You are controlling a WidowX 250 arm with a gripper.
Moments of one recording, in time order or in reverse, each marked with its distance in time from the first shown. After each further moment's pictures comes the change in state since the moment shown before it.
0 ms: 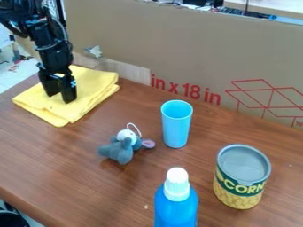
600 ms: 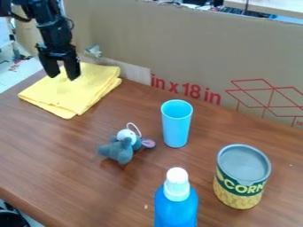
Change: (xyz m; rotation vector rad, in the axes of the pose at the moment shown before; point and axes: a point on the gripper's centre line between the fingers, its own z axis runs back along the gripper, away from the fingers) arm 0.020 0.011 0.039 -0.005 -0.010 0.194
